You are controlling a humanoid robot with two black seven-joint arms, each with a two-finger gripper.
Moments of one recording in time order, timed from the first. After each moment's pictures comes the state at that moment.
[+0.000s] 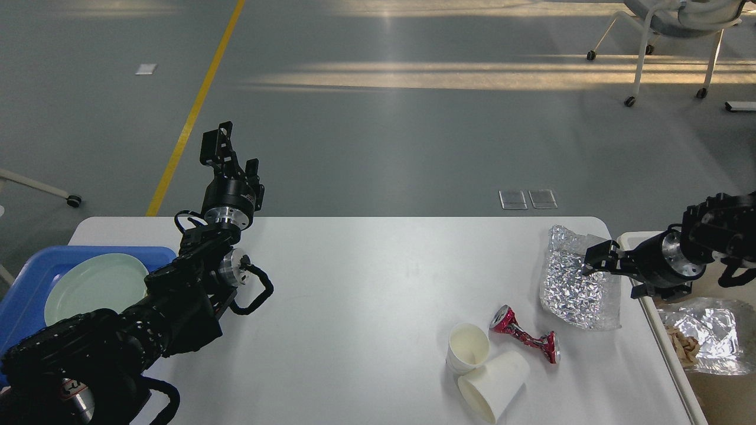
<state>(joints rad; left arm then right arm) -0.90 -0.04 -0.49 -0.23 -0.01 0.02 -0.66 1.24 -0.48 -1.05 0.64 -0.20 0.54 0.17</state>
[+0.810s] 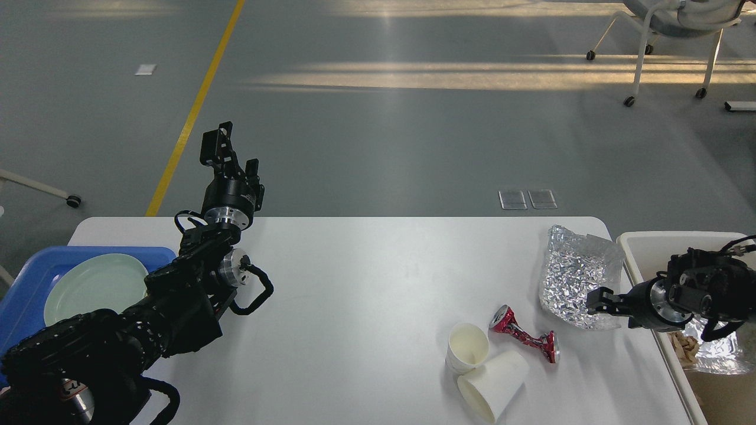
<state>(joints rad) -0.89 -0.04 -0.49 -0.23 -0.01 0.02 -0.66 1.07 -0.43 -1.00 0.60 -0.31 0.37 0.16</state>
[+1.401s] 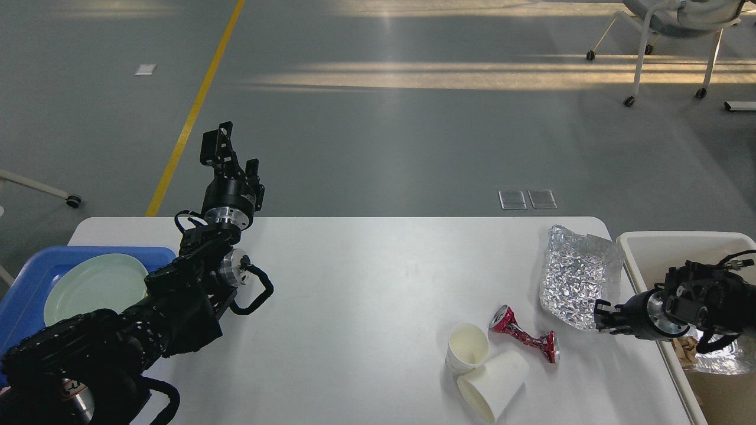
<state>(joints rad) -0.89 -0.04 -0.49 -0.23 -0.01 0.02 -0.66 1.01 -0.42 -0.95 0.57 -0.31 0.36 0.16</state>
